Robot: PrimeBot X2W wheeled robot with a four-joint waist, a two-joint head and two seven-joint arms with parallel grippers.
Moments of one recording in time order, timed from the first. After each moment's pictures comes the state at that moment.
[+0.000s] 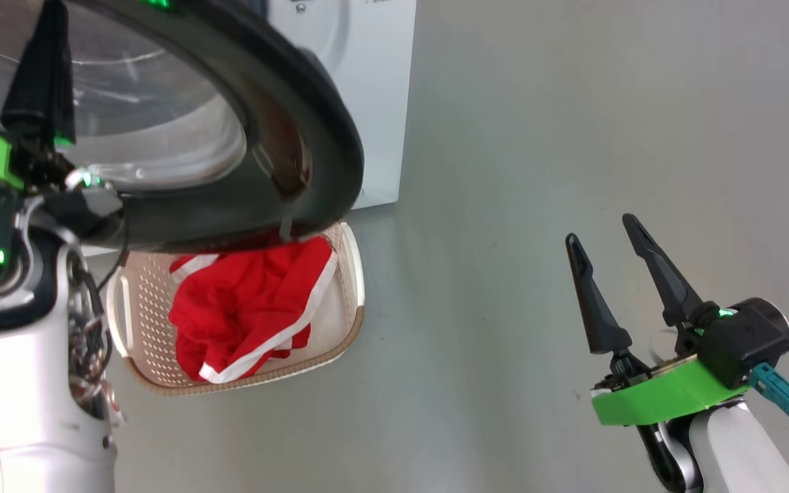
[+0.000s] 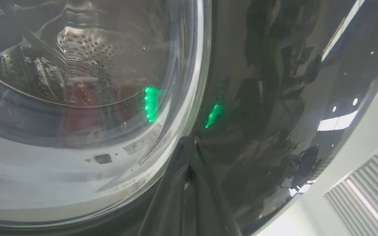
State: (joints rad) left arm -0.77 0.03 0.17 0.23 -1.56 0.11 0.18; right arm -0.18 -0.05 0.10 0.07 0.22 0.12 -0.26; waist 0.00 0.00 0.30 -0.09
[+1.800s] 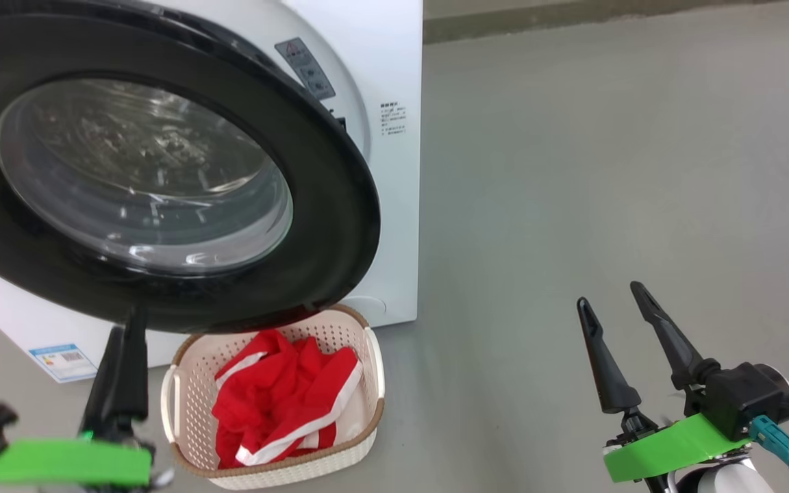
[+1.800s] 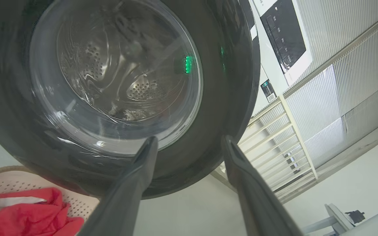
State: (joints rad) left arm -0.14 0.12 0.04 0.13 -1.12 -0.12 -0.08; right arm -0.04 -0.05 0.08 0.08 0.22 0.12 -0.26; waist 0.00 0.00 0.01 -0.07
